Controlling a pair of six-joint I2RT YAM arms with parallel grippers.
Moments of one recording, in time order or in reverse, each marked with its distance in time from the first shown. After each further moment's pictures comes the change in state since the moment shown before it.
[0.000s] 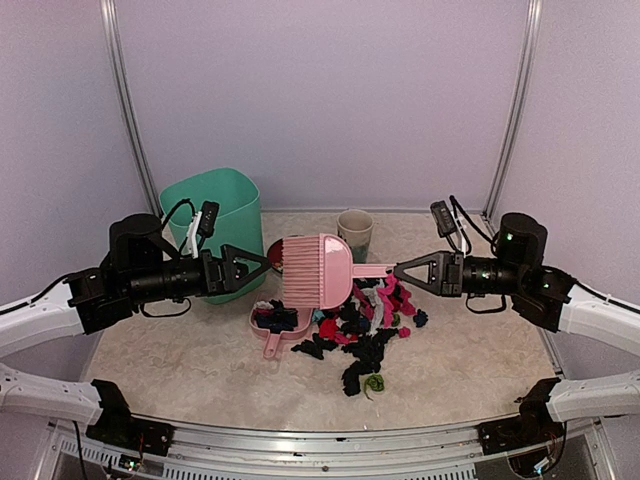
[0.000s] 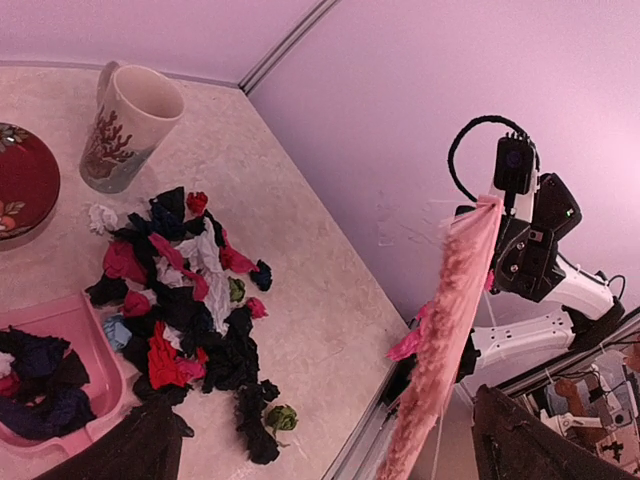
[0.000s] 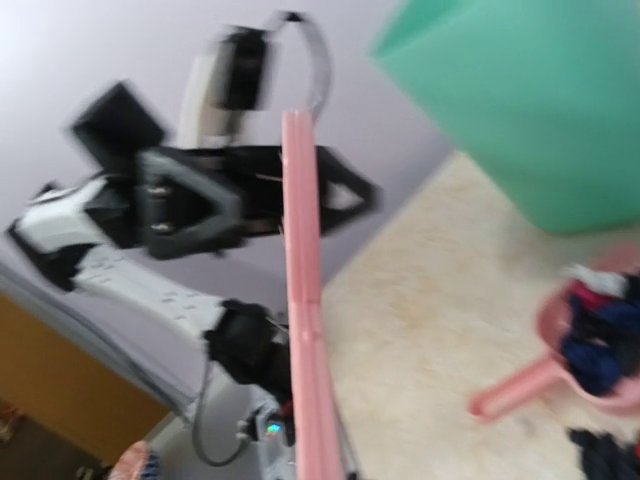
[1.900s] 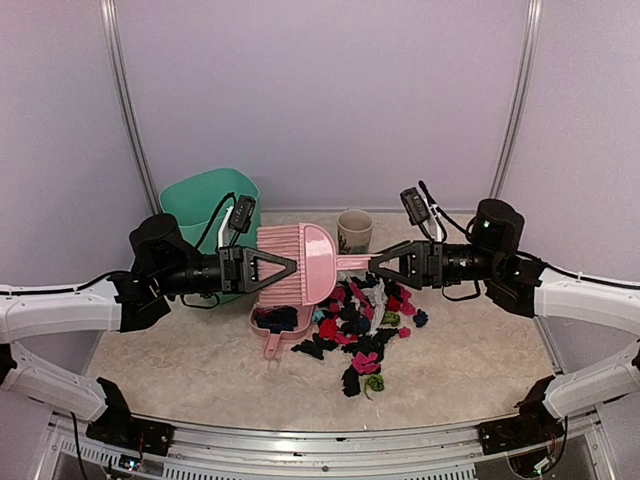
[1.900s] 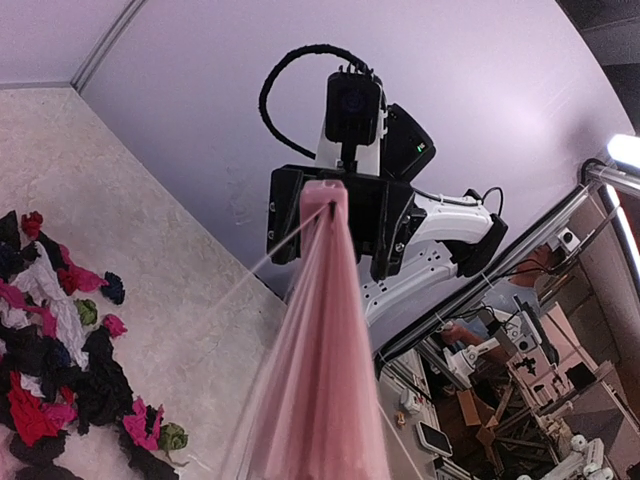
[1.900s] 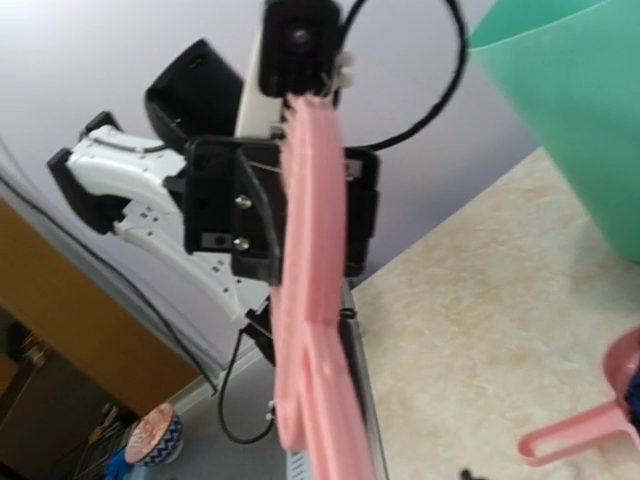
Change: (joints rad) left arm 0.000 0.191 -0.029 0.492 0.373 -0.105; right arm 0.074 0.197 0.104 0.137 -0.081 -0.039
